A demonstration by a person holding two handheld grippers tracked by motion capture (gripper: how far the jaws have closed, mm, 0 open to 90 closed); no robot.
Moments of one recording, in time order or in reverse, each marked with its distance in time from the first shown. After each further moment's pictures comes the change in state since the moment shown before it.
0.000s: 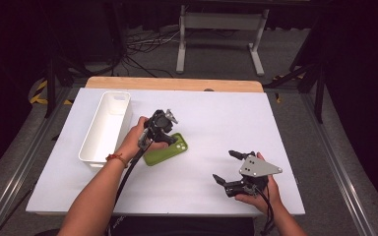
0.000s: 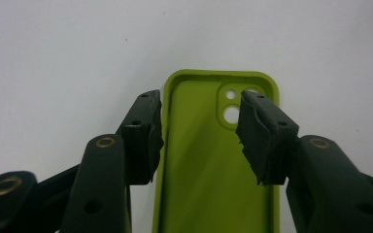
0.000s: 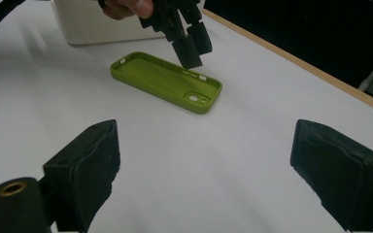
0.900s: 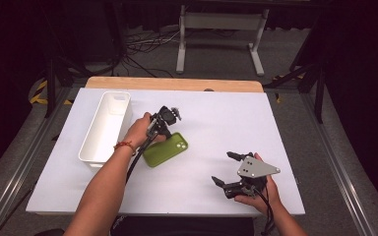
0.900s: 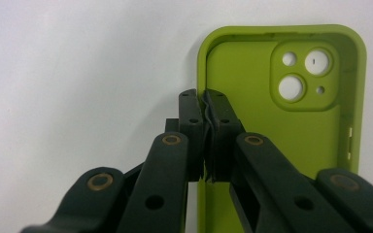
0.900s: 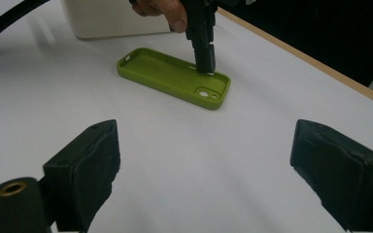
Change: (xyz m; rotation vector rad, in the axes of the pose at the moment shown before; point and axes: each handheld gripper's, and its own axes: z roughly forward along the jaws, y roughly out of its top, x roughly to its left) left arm 0.022 0.014 0.029 0.263 0.026 -0.033; right arm 0.002 -0.001 0.003 0.020 0.028 -0.014
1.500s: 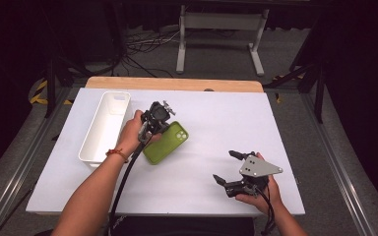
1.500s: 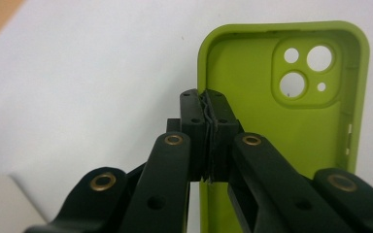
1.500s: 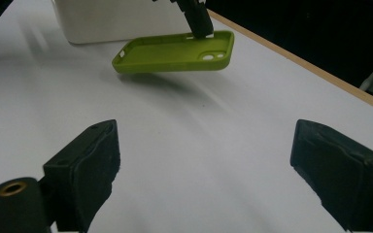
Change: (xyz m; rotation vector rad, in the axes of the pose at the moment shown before) left arm -0.018 -0.030 -0.055 -0.303 0.134 -0.062; right arm -0.002 0.001 -0.003 -0.015 -0.025 0.014
